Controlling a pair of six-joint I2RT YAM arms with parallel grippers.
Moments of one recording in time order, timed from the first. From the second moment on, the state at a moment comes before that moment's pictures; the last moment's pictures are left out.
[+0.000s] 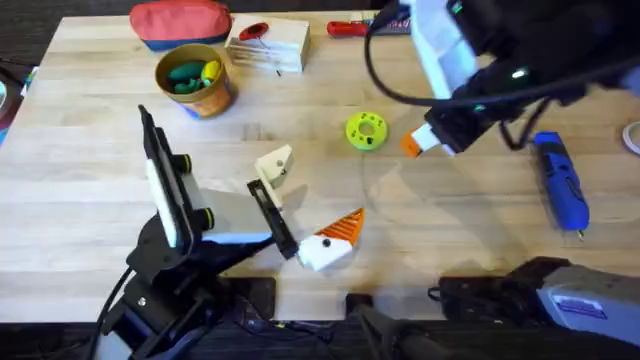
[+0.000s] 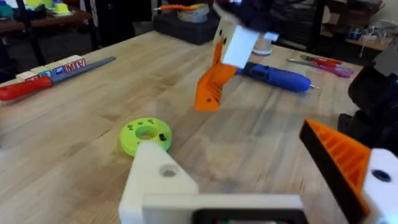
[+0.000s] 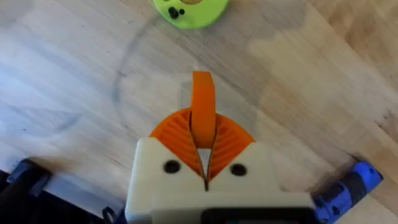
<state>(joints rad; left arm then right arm) -0.61 0.01 0.01 -0.05 0.44 -0.06 0.46 1.36 1.19 -1.14 0.02 -0.21</state>
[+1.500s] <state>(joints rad) -0.61 0.01 0.01 -0.05 0.44 -0.21 0.53 1.09 0.42 0.29 -0.87 1.16</state>
